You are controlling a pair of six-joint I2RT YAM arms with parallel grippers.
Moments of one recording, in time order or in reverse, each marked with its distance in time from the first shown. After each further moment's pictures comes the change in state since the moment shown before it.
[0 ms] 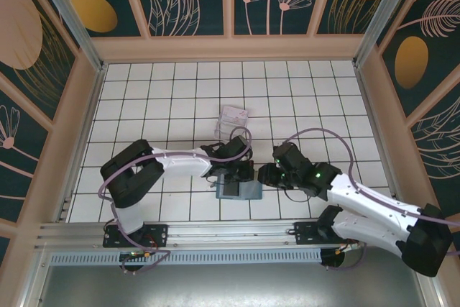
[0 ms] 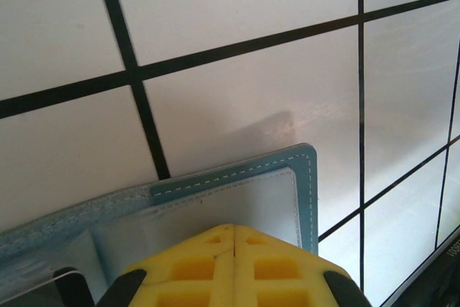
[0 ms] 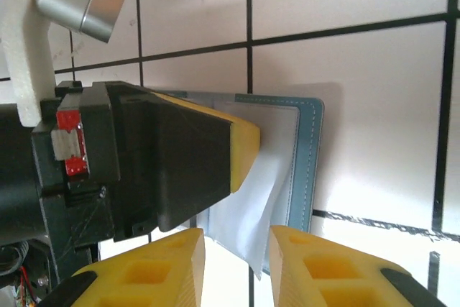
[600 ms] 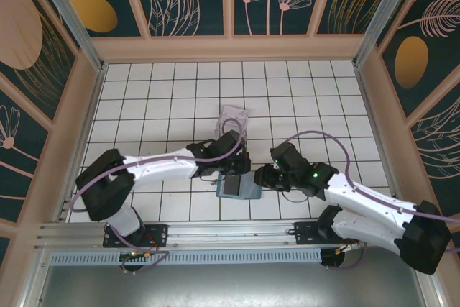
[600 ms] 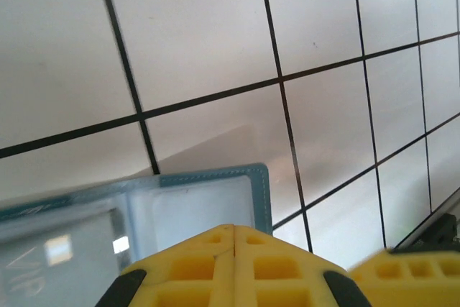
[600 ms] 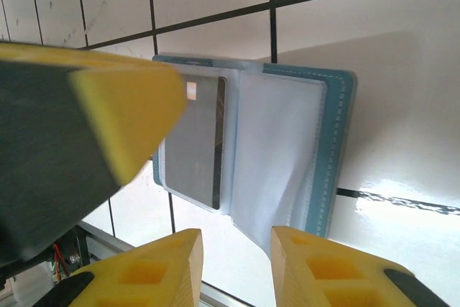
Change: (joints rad) left arm -0.005 -0.235 -0.053 -0.051 -0.146 0.007; right arm 0.004 0.057 -0.005 0.073 -0.108 0.051
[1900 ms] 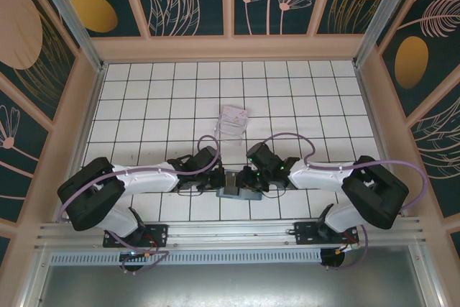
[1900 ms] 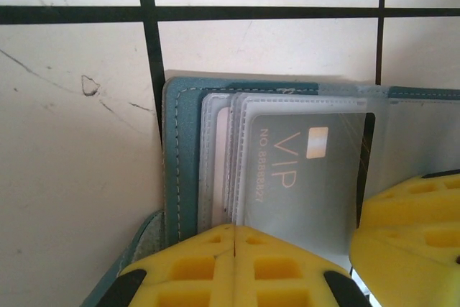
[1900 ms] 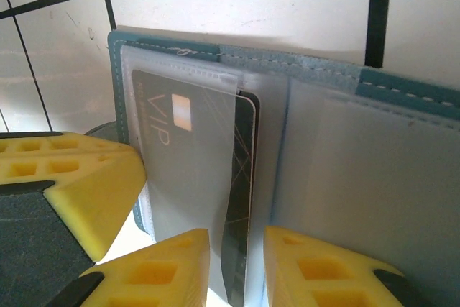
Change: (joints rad) left arm 0.073 -0.101 -0.329 0.093 0.036 -0.031; right arm 0.052 0.464 0.027 0.345 -0.105 0.050
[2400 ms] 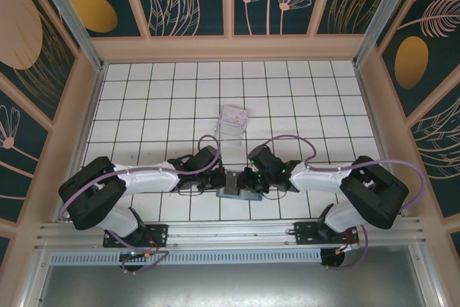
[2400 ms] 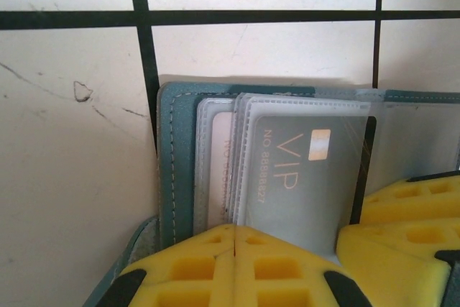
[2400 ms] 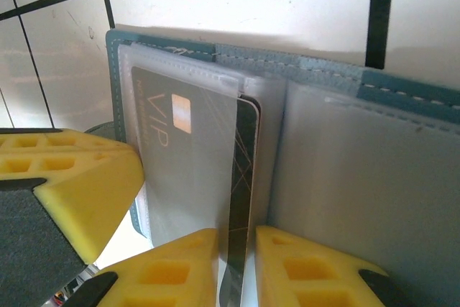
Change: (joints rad) left arm 0.002 0.012 0.003 0.012 0.007 0.000; right arm 0.000 -0.005 -0.051 0.089 -0.010 0.010
